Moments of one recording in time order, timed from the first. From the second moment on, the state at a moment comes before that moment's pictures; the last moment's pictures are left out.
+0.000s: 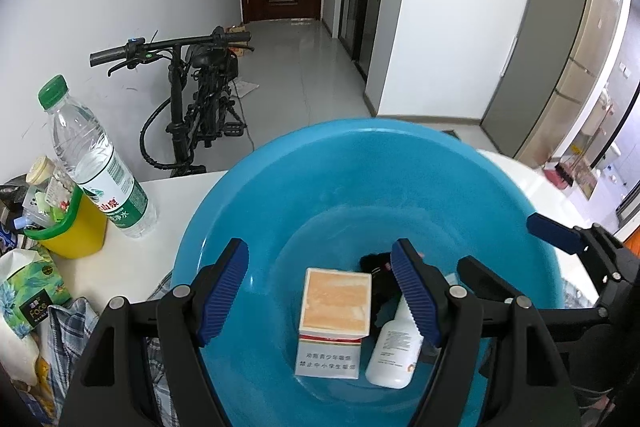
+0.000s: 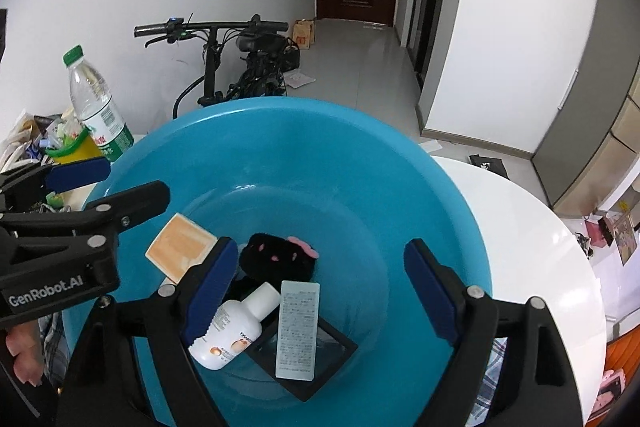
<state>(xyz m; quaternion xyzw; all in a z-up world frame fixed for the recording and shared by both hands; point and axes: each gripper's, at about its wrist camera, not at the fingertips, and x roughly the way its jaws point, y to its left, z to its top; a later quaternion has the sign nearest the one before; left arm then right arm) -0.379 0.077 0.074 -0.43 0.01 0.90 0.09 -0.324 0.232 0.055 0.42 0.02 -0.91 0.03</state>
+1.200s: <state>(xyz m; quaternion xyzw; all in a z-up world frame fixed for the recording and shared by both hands) -0.267 0.062 0.167 -0.04 0.00 1.00 0.05 -0.242 0.226 0.155 0.09 0.02 -1.00 -0.02</state>
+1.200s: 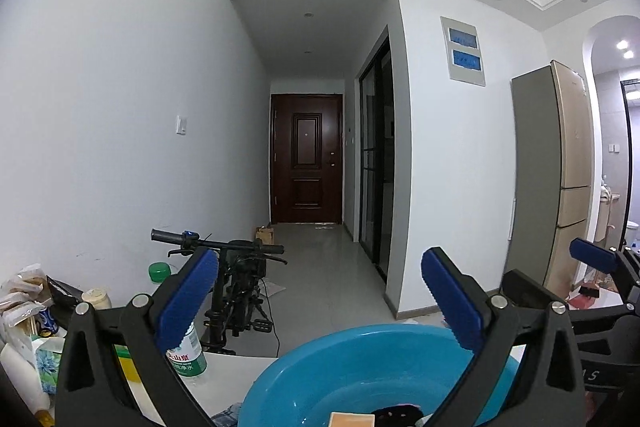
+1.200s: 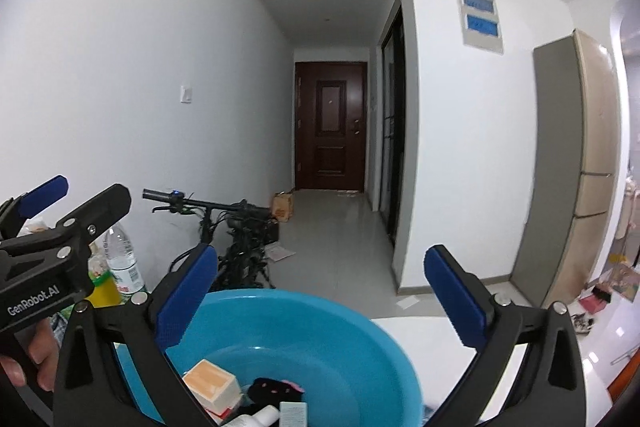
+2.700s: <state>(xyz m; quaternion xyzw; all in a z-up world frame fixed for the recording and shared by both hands) -0.067 0.034 0.217 -0.06 0.01 1.00 0.05 -0.078 0.187 0.209 0.07 0.05 -1.00 0.01</state>
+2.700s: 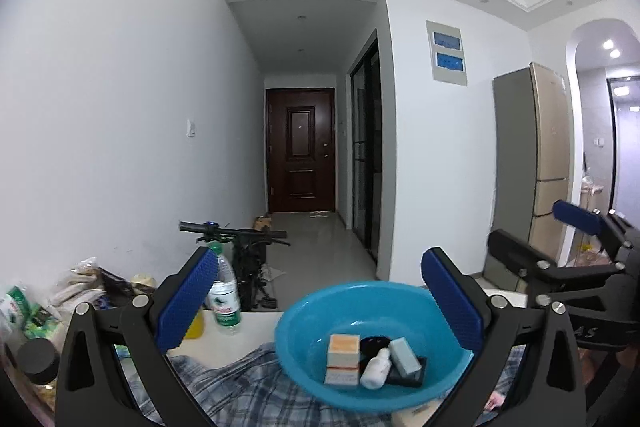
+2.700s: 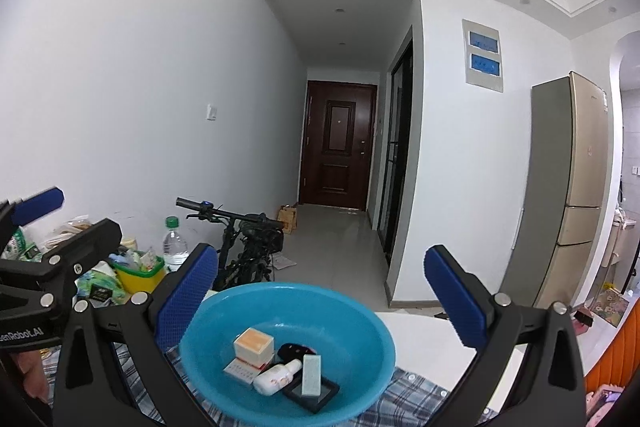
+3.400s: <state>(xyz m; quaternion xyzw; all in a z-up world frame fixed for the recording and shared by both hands) -0.007 0.001 0.210 -0.07 -0.01 1.00 0.07 -0.015 0.179 0.206 0.06 0.03 -1.00 0.03</state>
